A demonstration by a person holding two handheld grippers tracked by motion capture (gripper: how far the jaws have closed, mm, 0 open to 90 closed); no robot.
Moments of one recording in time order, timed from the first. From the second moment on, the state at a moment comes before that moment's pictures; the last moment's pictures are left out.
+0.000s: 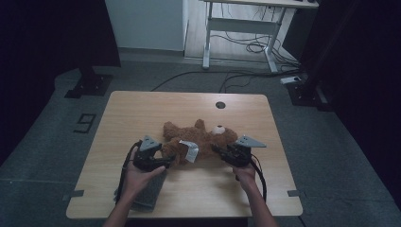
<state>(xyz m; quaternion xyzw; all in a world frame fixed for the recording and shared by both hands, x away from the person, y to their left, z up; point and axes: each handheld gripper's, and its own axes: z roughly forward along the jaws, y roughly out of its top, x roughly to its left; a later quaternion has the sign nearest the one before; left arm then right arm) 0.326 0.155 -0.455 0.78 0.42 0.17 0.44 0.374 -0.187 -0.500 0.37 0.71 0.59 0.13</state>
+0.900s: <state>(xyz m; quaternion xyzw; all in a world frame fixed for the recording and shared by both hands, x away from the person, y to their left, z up) 0.290 0.218 -0.492 0.76 0.46 0.19 0.42 0.366 -0.191 -0.511 0.37 0.72 0.58 0.13</state>
